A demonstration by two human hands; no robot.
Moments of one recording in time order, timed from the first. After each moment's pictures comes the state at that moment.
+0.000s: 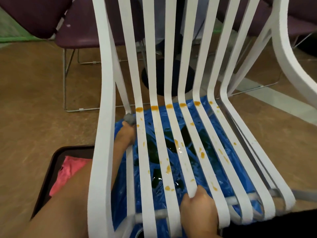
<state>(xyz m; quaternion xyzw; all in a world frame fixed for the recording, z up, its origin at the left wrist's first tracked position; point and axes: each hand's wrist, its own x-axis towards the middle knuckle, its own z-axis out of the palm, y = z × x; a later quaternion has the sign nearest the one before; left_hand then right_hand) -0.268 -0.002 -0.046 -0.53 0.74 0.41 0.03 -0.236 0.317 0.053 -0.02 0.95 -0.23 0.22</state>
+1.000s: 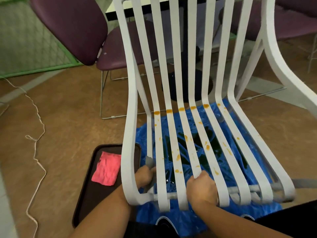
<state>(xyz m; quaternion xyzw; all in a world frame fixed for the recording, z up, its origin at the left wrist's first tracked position) -0.125 0.135 0.000 -0.53 0.68 0.47 0.20 -0.228 0.329 0.069 -0.06 0.92 -0.29 0.24</state>
